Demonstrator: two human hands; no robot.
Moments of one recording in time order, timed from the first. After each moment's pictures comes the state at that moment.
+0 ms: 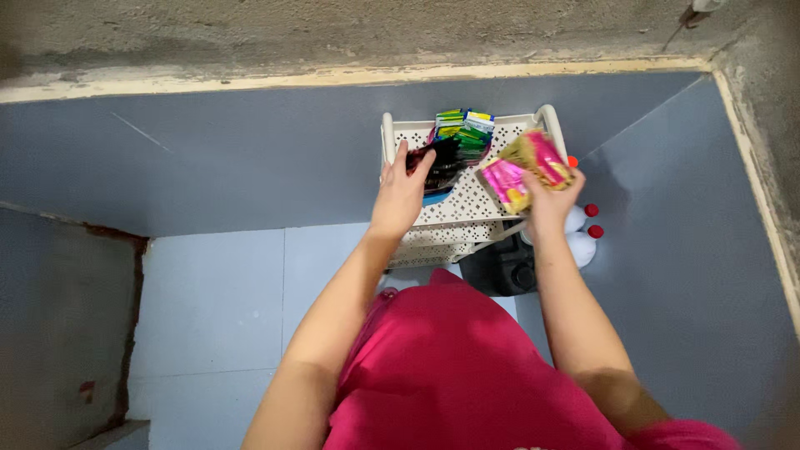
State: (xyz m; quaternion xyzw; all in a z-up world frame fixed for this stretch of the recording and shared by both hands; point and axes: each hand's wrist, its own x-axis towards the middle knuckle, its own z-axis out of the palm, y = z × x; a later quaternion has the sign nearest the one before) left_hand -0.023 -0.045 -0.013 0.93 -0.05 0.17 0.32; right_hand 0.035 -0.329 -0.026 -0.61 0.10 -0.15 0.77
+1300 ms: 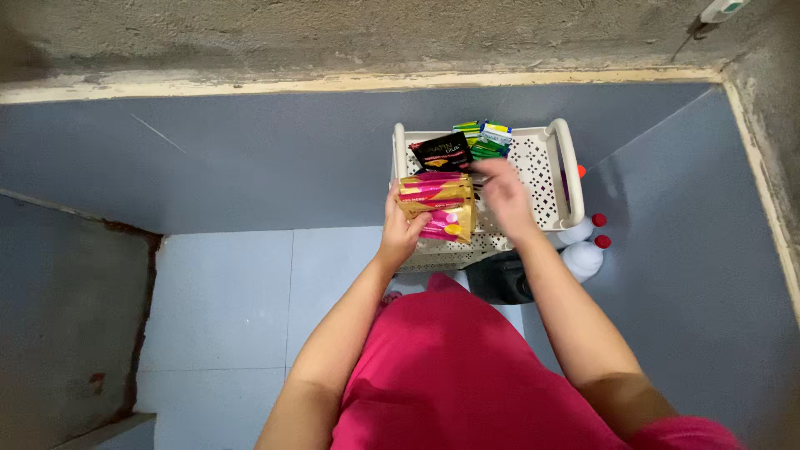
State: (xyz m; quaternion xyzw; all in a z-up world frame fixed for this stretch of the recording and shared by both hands) left_hand -0.063 -0.057 -0.071 0.78 -0.07 0.20 0.59; right_hand 0.028 -0.289 0.000 -0.77 -0.28 -0.05 0.57
